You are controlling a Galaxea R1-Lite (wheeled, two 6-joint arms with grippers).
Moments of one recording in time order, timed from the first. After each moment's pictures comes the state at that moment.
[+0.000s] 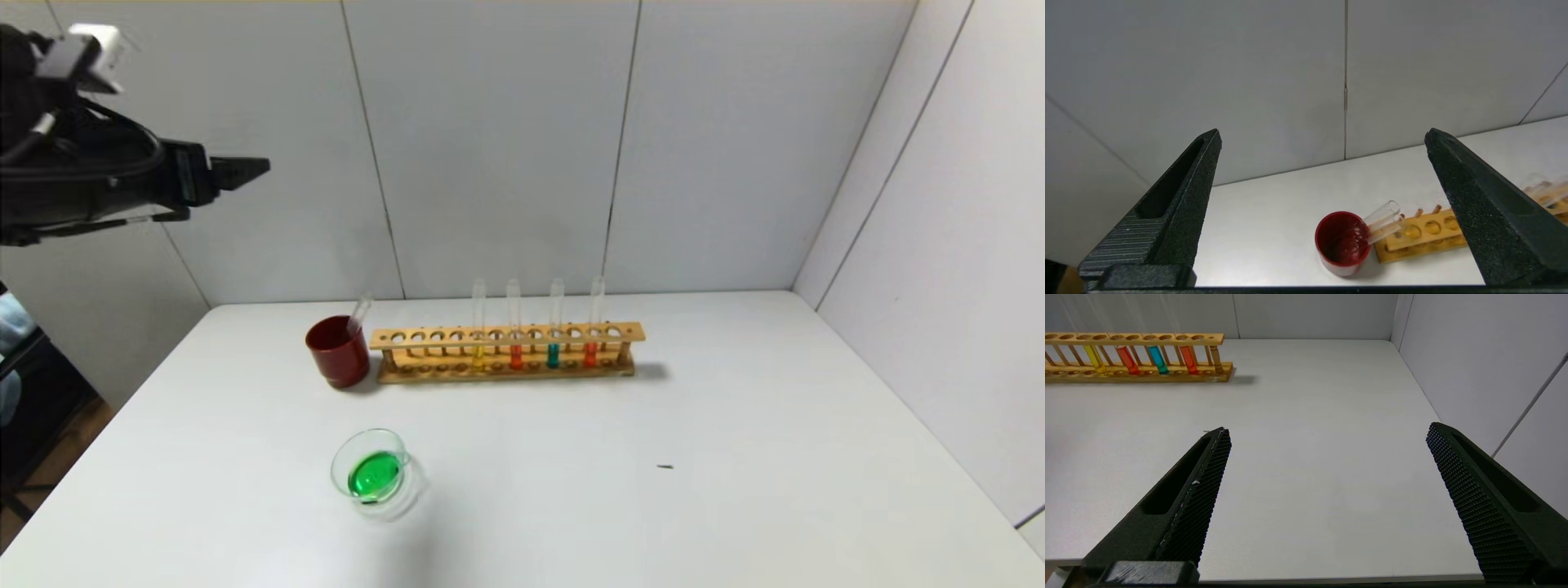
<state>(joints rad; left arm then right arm) 0.07 1.55 -1.24 -0.27 -0.20 0.11 0.00 0.00 0.00 0.00 0.01 0.00</state>
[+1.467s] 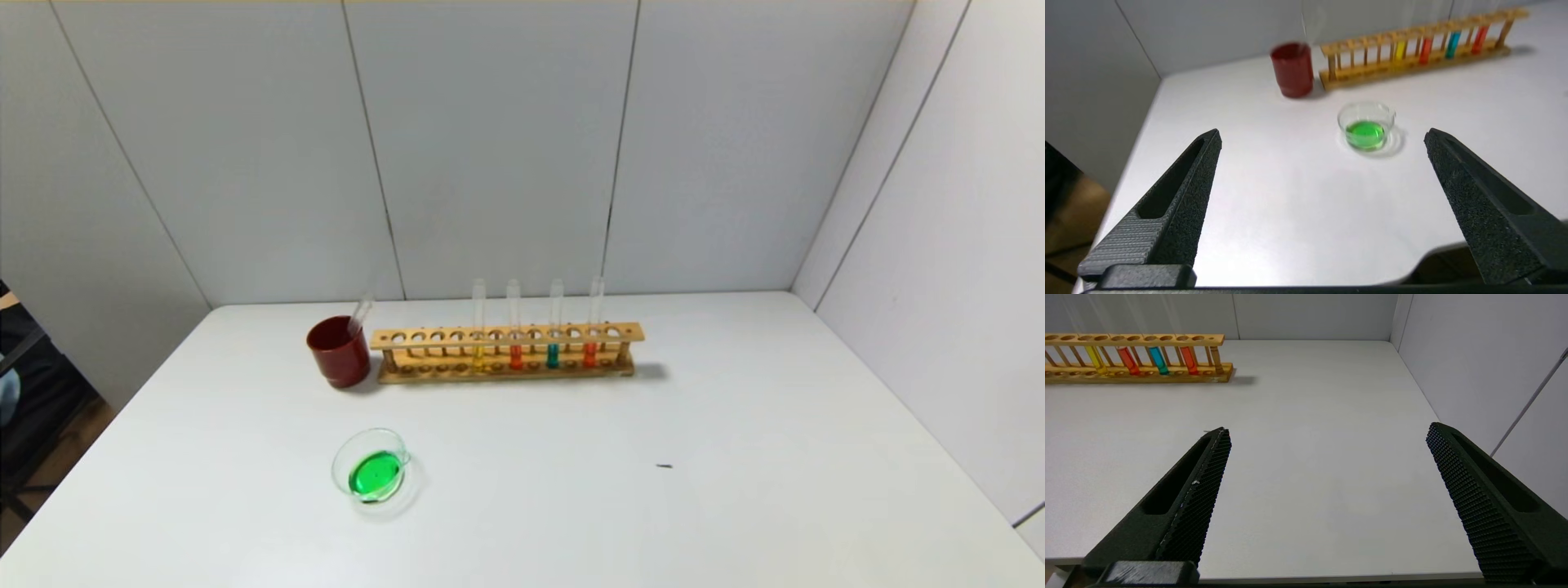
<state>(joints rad) 0.01 0.04 -0.15 0.11 -0.13 0.09 0.00 0.00 0.00 0.00 0.01 0.00</state>
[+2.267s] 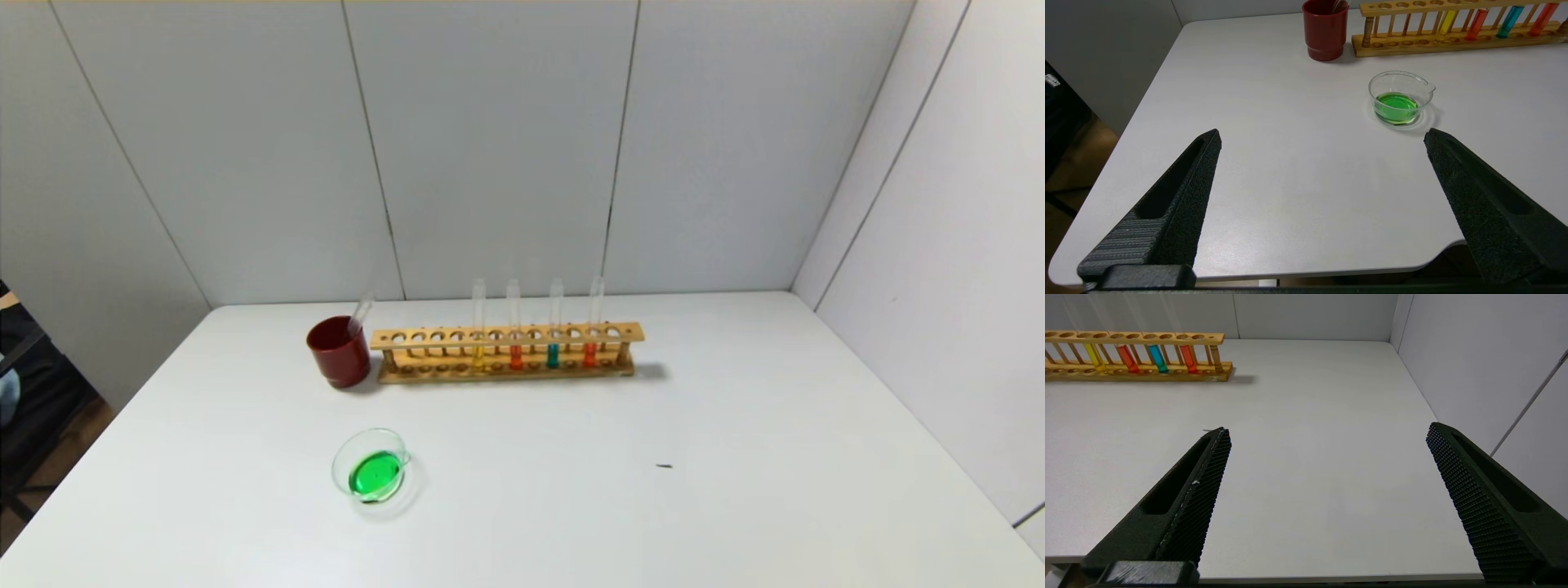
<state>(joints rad) 0.00 0.00 -0.05 0.11 0.00 0.02 0.00 0.00 0.00 0.00 0.01 -0.01</state>
